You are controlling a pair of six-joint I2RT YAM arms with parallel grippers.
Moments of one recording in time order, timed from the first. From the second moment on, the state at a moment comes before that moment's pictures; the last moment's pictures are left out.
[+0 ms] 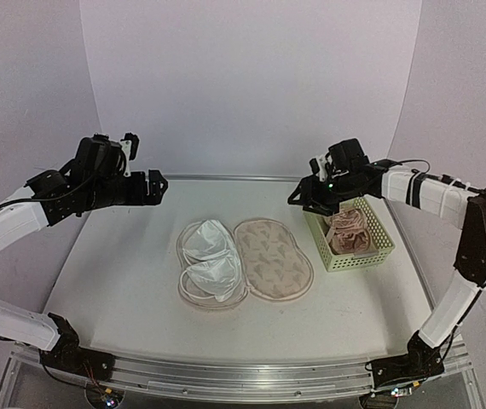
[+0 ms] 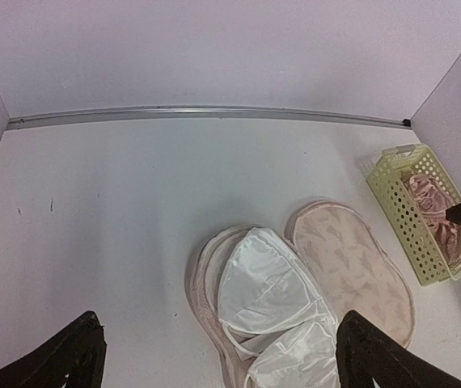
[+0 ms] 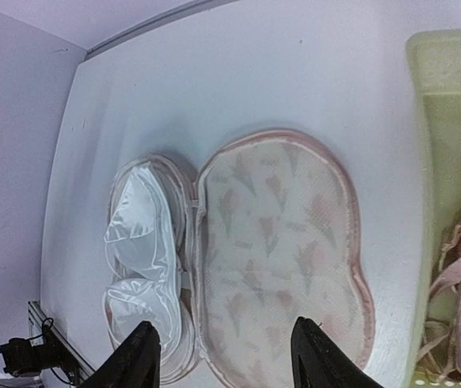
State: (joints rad) left arm -0.67 1.17 1.14 -0.50 -0.26 -0.39; right arm 0.47 1.67 1.34 -0.46 -0.32 0.55
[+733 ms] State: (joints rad) left arm -0.67 1.25 1.06 -0.50 -0.19 -0.47; right arm 0.70 2.06 1.43 -0.21 -0.49 0.78
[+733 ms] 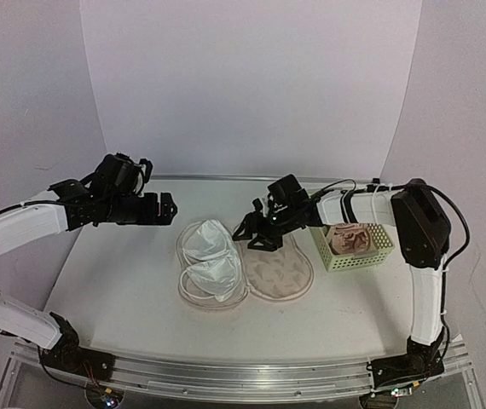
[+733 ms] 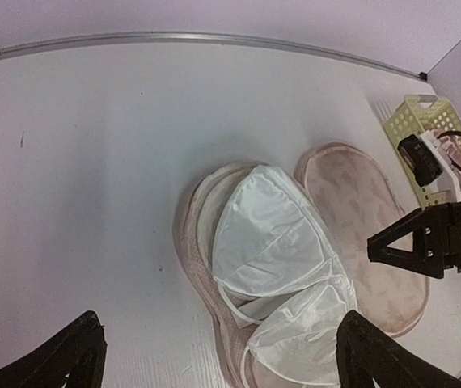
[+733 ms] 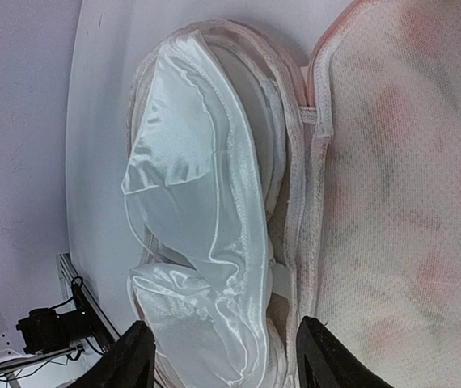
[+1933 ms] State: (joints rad) left arm -0.67 1.54 0.98 -0.38 0.01 -0.58; right arm 0.74 2.25 1.54 -0.08 -0.59 0.92
